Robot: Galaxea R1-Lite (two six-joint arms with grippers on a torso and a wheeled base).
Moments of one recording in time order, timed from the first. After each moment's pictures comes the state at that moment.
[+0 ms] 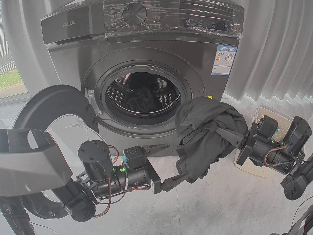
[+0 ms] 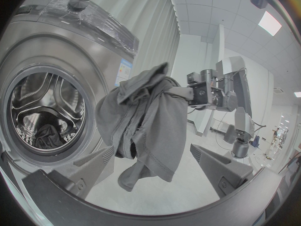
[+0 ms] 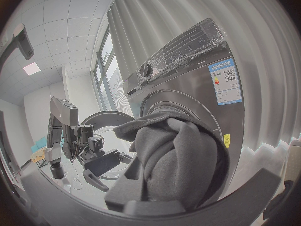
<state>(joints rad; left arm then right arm) -0.68 2.08 -0.53 -1.55 -0.43 0.03 0.44 1.74 -0.34 -1.55 0.47 0.13</state>
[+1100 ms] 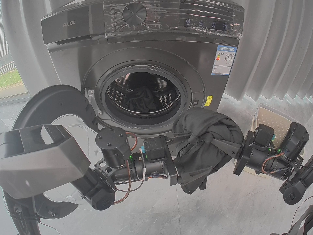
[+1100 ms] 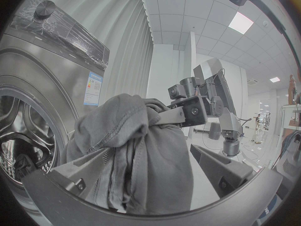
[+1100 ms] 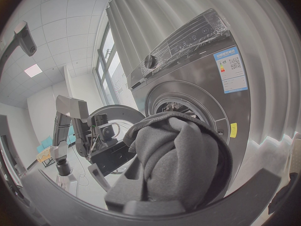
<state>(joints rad) -0.70 2.17 -0.78 -1.51 -0.66 0.10 0.48 1.76 -0.30 -1.55 0.48 0.13</state>
